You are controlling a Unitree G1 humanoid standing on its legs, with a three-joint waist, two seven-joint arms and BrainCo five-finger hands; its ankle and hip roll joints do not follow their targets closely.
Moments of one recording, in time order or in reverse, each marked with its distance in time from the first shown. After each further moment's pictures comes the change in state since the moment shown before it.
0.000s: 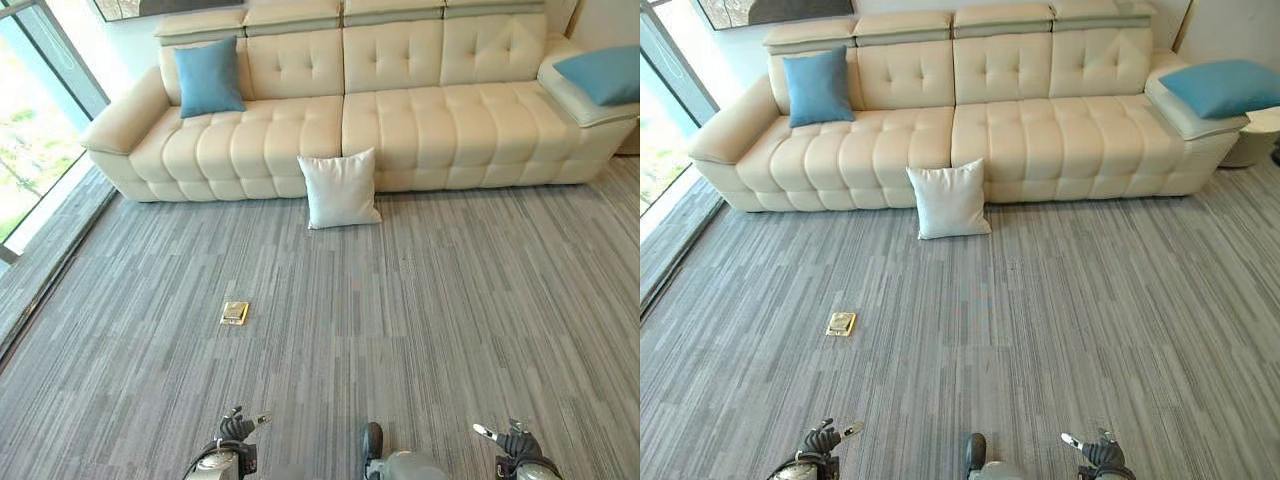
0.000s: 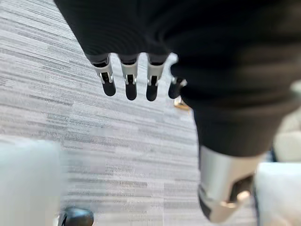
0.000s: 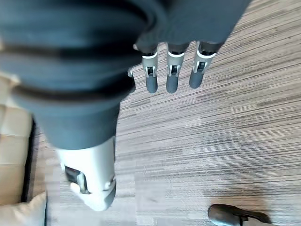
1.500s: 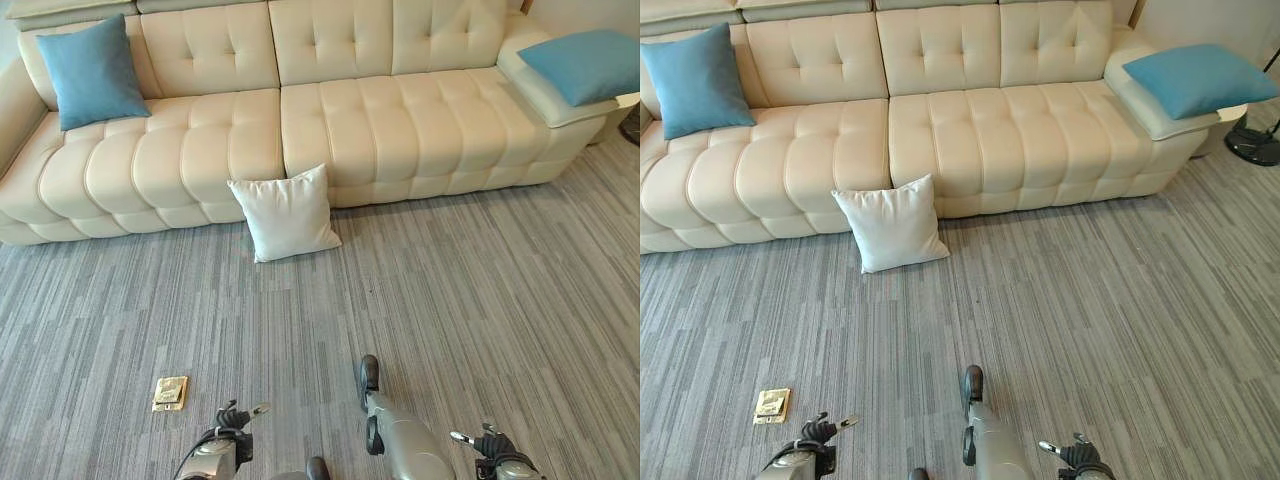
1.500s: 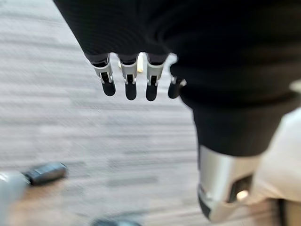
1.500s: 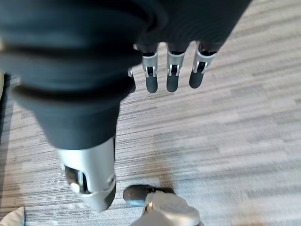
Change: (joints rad) left arm -0.099 0.005 0.015 0.056 0.004 0.003 0.007; right arm -0.067 0.045 0.071 0.103 -0.081 0.046 0.040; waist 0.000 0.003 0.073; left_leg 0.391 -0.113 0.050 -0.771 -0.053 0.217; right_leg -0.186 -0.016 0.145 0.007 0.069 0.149
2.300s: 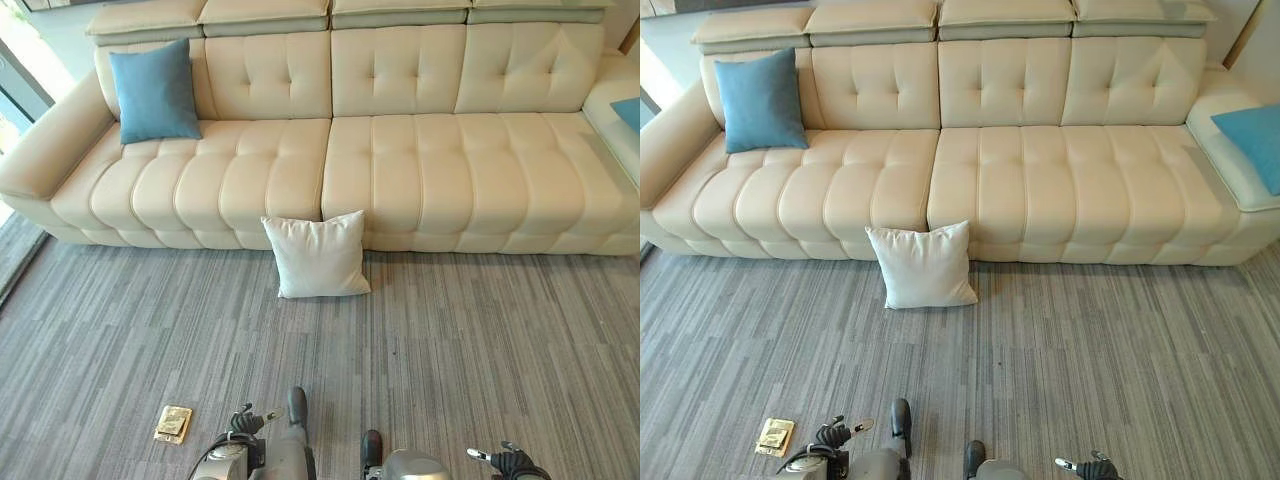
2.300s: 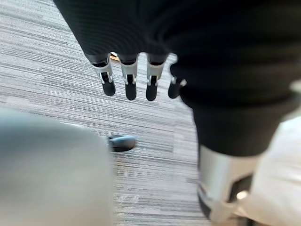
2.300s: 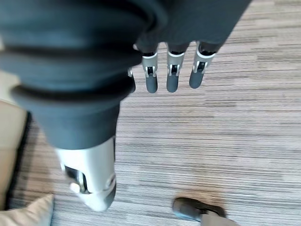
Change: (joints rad) left arm 0.048 -0.009 -0.037 0.012 -0.005 0.006 -0.010; right arm 0.009 -0.051 0.013 0.038 -0.002 0.000 -0.002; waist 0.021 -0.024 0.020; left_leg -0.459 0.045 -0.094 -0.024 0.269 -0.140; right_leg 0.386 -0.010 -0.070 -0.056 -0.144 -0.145
